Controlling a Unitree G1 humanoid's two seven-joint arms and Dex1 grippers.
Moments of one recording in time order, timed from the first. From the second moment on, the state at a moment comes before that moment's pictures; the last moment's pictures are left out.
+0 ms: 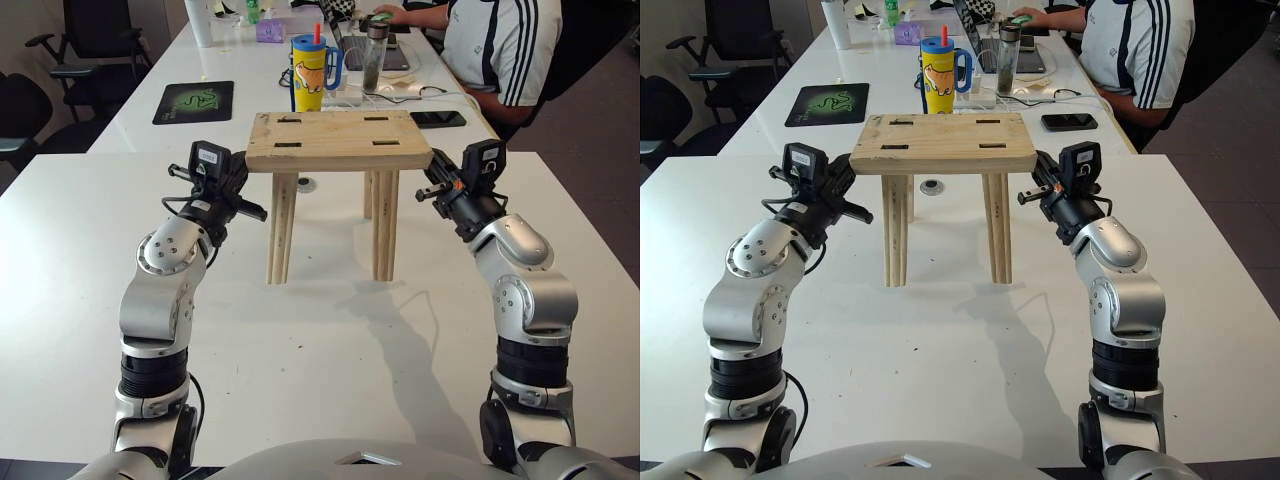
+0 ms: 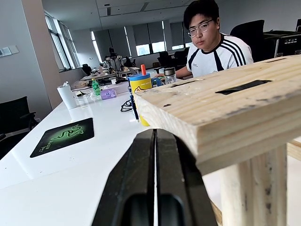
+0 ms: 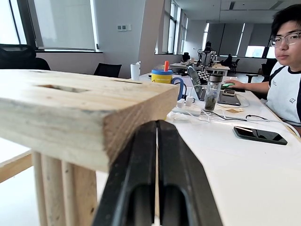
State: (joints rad) left arm -0.35 0.24 0.04 -0.45 -0.12 0.67 -0.25; right arm -0.36 -0.28 -0.14 -0.31 0.30 0.57 0.33
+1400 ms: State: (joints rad) left arm -0.04 0.14 0.08 0.02 -0.08 0.02 -0.14; right arm -0.10 -0.19 -0.07 0.11 0.04 -0.04 0.12
